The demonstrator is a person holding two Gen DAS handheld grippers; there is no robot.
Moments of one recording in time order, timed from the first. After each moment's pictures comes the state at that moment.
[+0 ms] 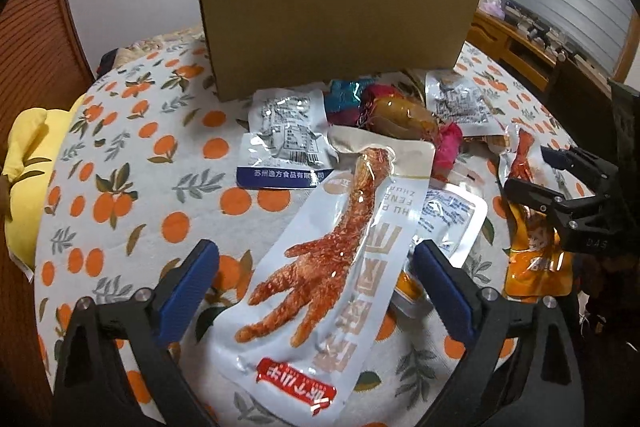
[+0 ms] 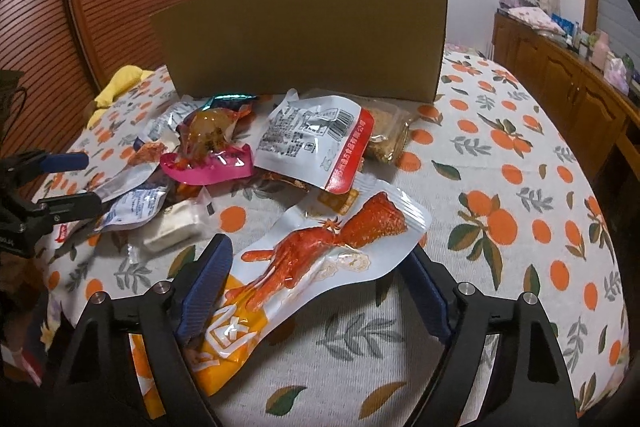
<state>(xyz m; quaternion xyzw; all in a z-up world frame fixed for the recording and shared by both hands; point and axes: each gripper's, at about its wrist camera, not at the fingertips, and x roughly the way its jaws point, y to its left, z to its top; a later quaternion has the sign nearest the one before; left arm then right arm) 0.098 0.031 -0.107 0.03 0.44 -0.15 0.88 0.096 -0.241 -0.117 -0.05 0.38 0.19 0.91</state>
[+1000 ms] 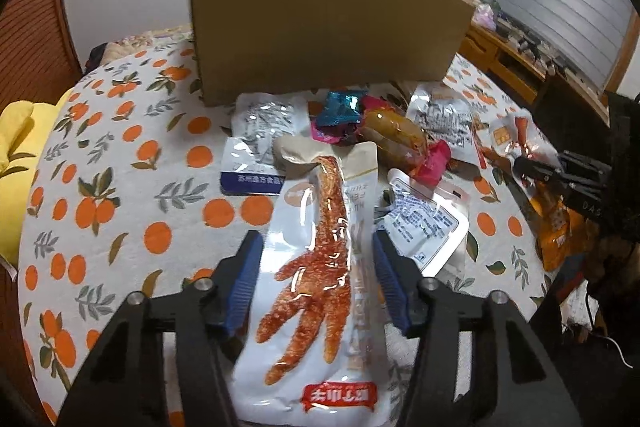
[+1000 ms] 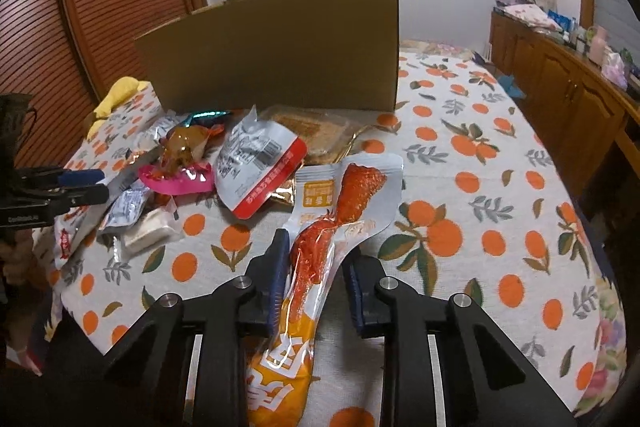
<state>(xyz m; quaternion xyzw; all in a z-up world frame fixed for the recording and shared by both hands) 0.106 0.030 -0.105 0.01 0.44 -0.17 0.88 0.102 -0.284 -0.100 -0.04 0.37 0.19 0.91</state>
